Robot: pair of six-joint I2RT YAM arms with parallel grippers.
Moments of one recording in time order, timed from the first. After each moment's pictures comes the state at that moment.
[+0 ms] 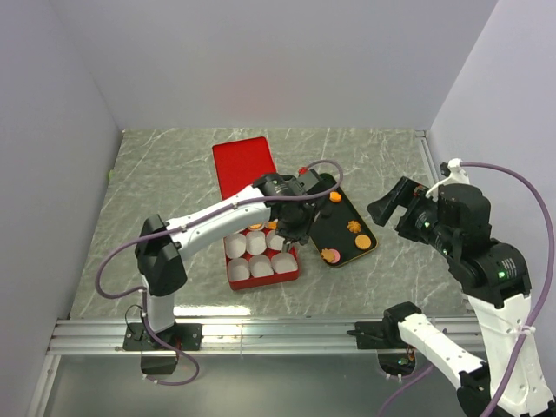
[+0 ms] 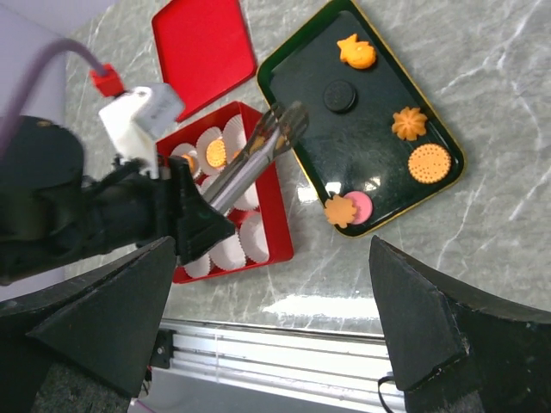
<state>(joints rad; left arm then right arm) -1.00 1.86 1.79 -1.08 -0.09 -0.65 0.33 0.81 1.40 -1.13 0.06 0.64</state>
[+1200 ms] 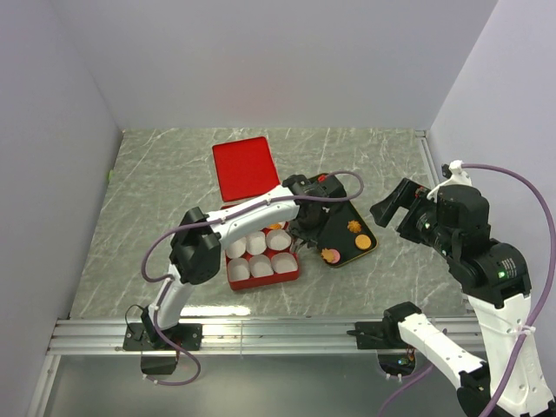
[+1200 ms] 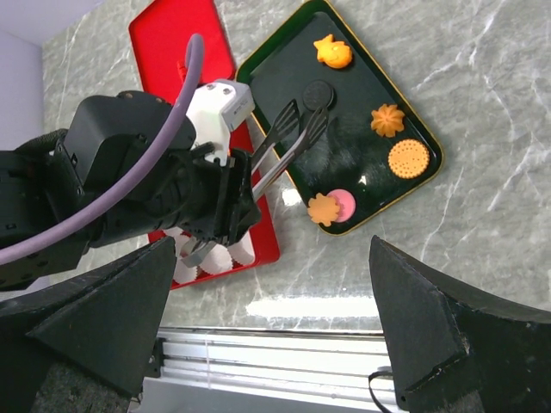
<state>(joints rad) -1.02 2.13 1.98 -1.15 -0.12 -0.51 0.33 0.80 1.40 -1.17 0.11 0.64</state>
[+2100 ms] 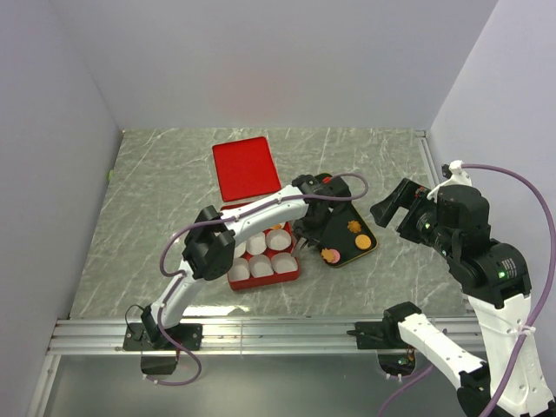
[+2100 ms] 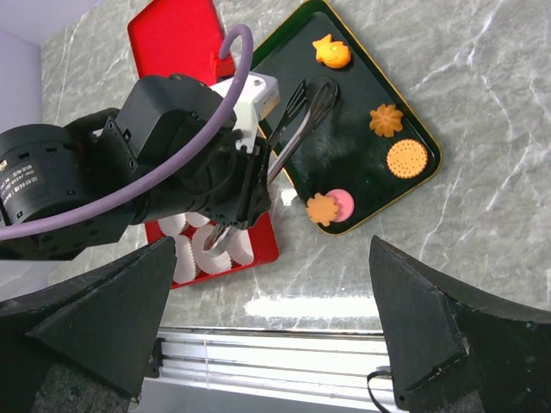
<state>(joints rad) -1.01 2.25 2.10 -1.19 -0.14 -0.49 0.33 0.80 1.40 -1.17 0.12 0.64</state>
